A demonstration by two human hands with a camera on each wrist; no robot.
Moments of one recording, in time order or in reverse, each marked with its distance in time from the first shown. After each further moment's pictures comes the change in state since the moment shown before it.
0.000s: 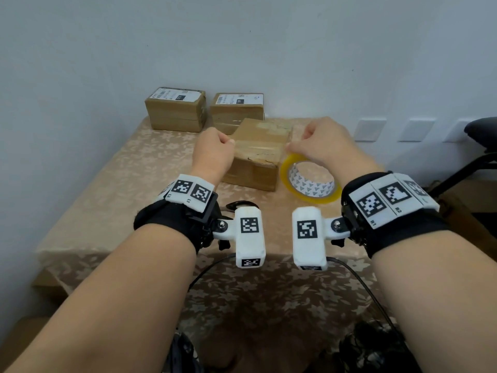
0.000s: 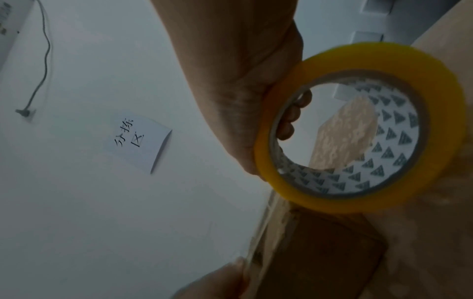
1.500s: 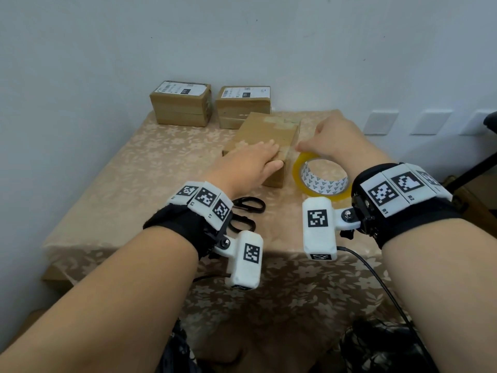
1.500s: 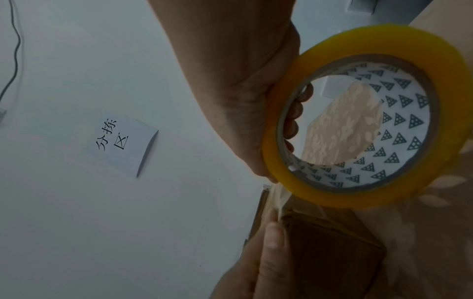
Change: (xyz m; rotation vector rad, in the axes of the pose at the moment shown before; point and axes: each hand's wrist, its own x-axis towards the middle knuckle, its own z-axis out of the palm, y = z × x) left_hand -0.007 -0.009 0.021 0.680 -0.565 0.552; right_hand 0.017 0.007 0.010 -0.196 -0.033 0.078
